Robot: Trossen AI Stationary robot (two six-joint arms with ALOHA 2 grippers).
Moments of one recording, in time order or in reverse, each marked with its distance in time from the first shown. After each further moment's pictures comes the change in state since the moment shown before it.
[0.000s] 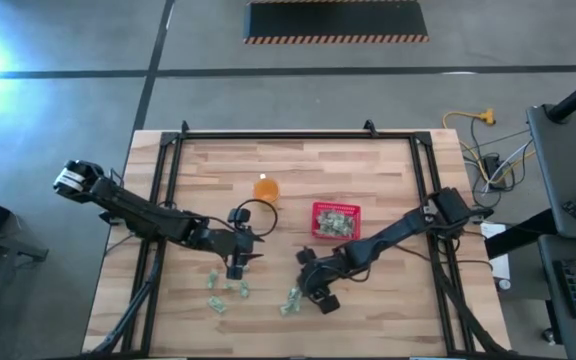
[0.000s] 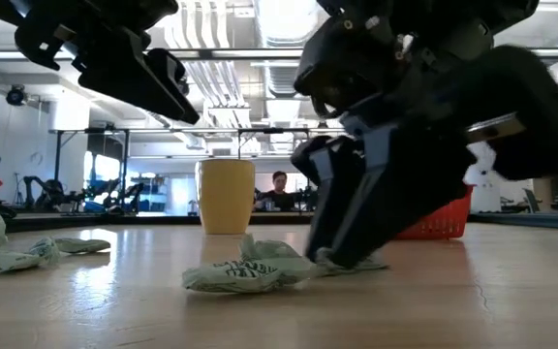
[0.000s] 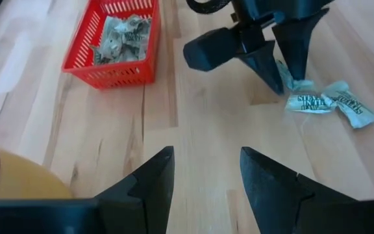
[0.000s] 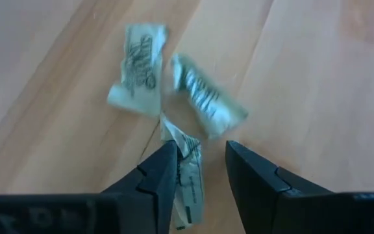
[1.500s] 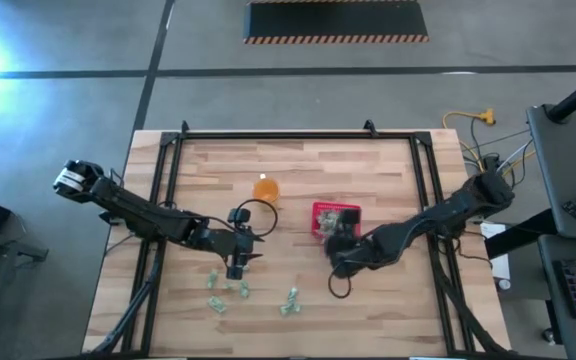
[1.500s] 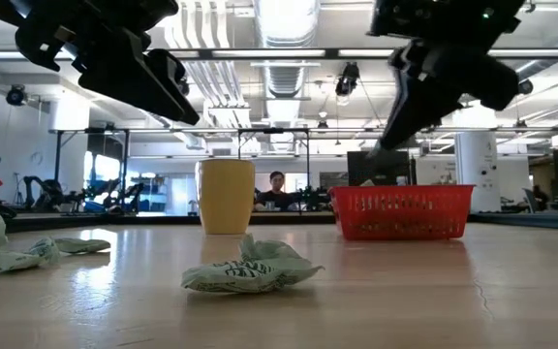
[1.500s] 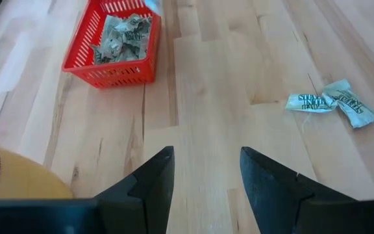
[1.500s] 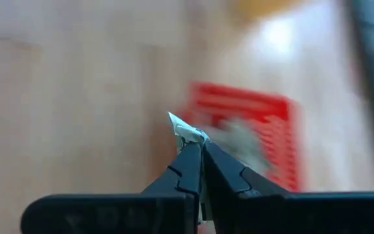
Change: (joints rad) left arm 0.000 0.000 0.000 -0.002 0.001 0.001; right arm 0.042 -0.361 -0.004 -0.704 0.700 0.301
